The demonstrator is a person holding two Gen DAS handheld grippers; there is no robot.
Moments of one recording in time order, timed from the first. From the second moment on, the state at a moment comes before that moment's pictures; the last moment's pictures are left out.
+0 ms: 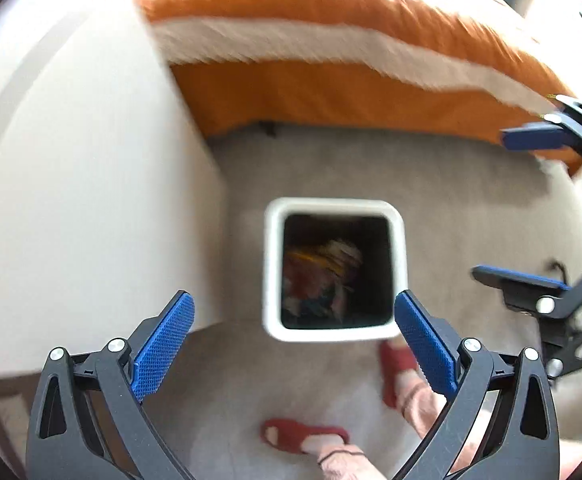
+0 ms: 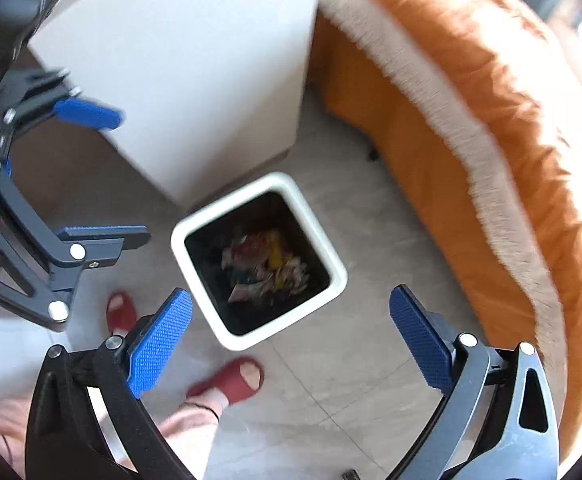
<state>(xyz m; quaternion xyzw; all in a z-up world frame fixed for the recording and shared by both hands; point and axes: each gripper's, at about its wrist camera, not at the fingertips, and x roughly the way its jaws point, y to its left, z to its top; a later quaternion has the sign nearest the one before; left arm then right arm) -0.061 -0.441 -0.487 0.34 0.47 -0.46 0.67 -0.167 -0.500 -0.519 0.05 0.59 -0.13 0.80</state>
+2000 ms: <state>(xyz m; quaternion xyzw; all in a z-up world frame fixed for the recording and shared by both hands) 0.056 -0.036 -0.035 0.07 0.30 -0.06 0.95 -0.001 -0.183 -0.055 -0.05 0.22 -0.03 0.97</state>
